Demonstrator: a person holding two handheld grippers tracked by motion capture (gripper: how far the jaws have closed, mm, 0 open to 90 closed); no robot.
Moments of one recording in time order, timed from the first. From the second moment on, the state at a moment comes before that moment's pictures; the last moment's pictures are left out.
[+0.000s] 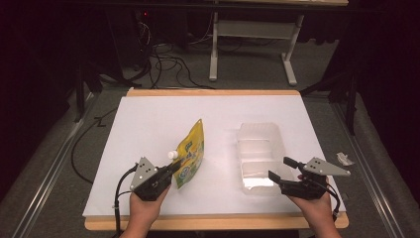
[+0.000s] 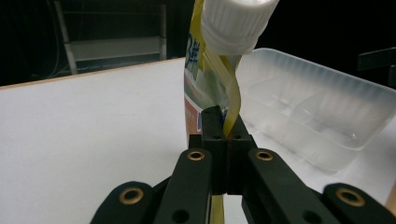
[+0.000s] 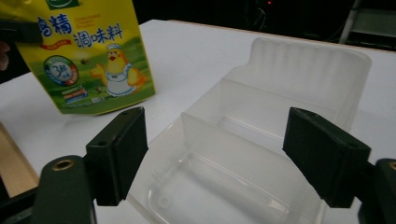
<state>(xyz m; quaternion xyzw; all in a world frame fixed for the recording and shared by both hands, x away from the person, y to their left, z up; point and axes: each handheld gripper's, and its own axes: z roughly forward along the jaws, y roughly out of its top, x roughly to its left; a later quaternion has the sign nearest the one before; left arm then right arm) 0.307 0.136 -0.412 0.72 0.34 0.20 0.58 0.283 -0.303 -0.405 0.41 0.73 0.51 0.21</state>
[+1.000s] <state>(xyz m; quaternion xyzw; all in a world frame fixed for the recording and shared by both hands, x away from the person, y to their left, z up) 0.311 0.137 -0.385 0.73 0.23 0.11 0.63 0.334 -0.192 -0.362 0.31 0.79 0.52 0.11</state>
